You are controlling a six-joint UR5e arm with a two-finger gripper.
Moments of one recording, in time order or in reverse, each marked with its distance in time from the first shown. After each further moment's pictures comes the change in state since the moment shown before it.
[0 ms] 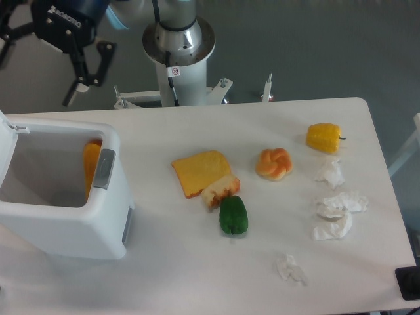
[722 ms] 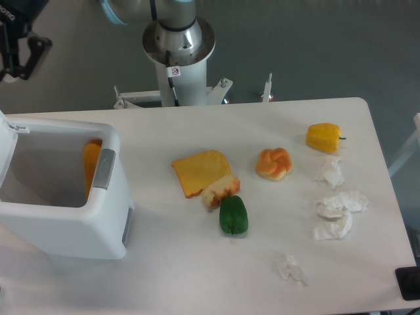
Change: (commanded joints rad) arm -0.123 -0.015 0.002 0.002 -0.068 -0.006
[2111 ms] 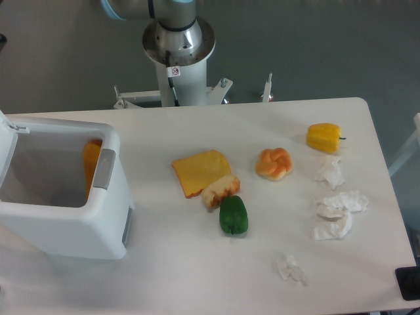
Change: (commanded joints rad) arm -0.077 -0.009 -0.003 0.002 -0.002 0.000
